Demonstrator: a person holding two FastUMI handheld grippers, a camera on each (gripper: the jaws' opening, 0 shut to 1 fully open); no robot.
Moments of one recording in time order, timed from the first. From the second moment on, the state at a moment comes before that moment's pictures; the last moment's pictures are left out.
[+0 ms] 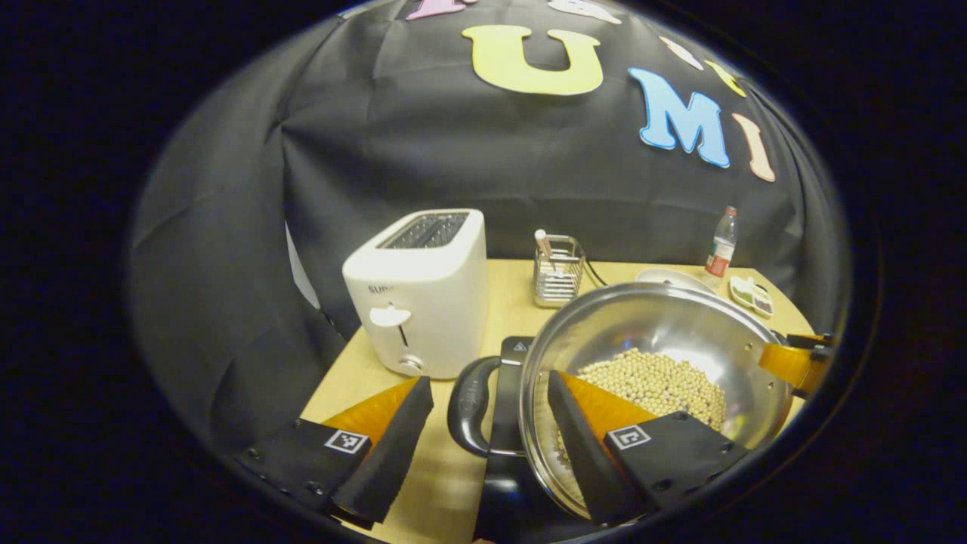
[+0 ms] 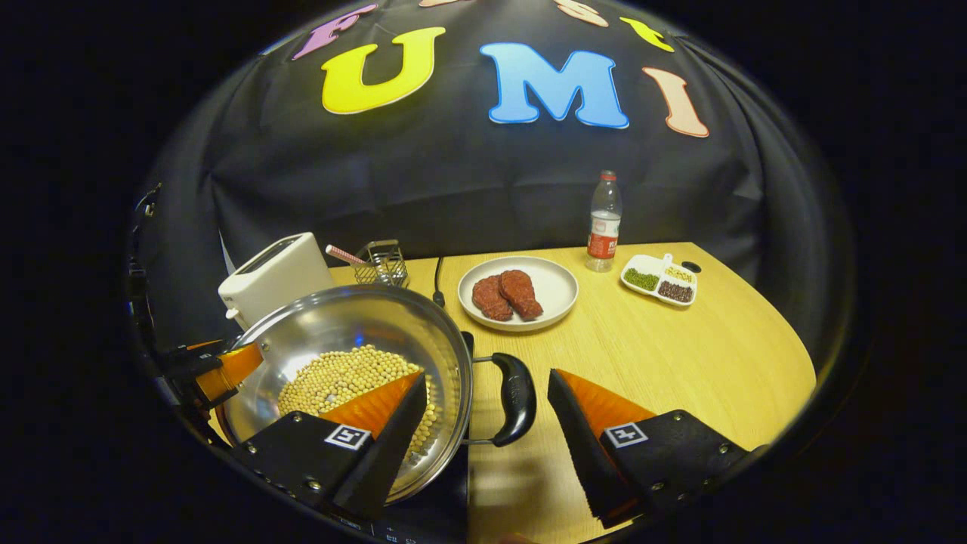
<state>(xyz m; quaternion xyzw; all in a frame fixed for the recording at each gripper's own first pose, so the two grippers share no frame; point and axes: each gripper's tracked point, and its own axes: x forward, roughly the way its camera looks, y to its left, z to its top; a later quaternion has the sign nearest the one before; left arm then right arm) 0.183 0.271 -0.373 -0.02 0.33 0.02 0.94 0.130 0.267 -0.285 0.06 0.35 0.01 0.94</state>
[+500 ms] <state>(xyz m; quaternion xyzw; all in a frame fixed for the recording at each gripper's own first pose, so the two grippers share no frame) 0.146 0.156 -0.196 0.01 0.17 0.00 0.99 0.095 0.139 -0.152 0.01 0.21 0.01 0.98</state>
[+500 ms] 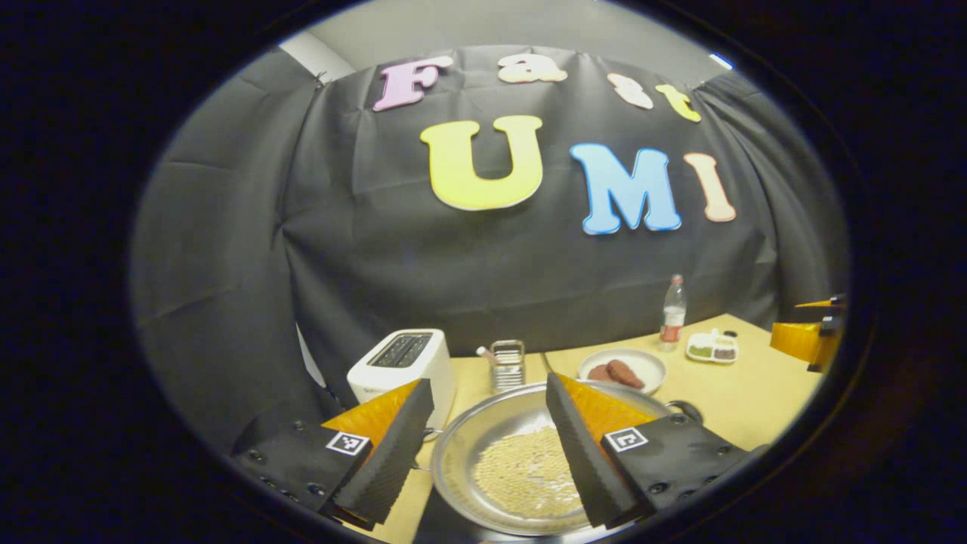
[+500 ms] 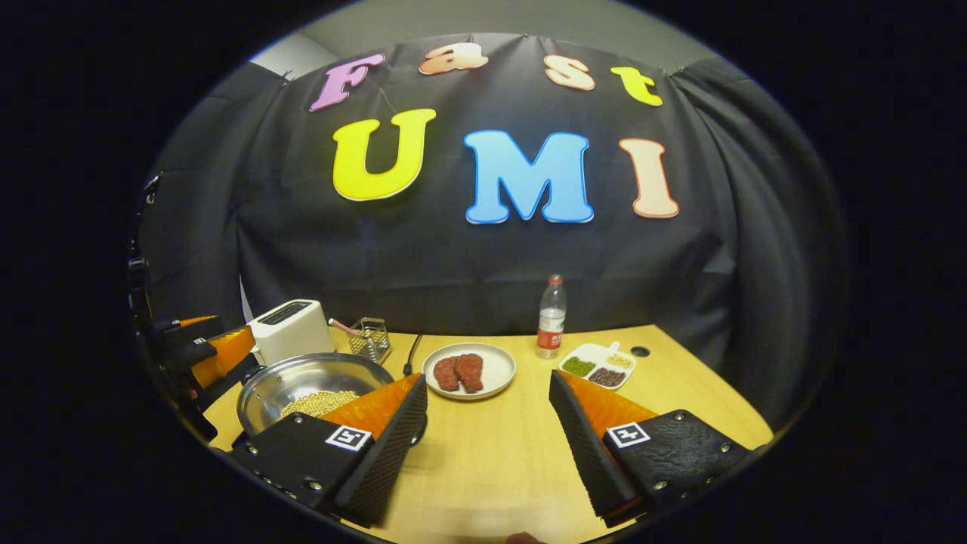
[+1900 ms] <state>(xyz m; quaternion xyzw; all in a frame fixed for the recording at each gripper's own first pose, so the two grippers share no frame) -0.011 -0.057 0.008 -0.04 0.03 -0.07 1.00 -0.035 -0.033 0.013 0.01 0.01 0.00 1.00</state>
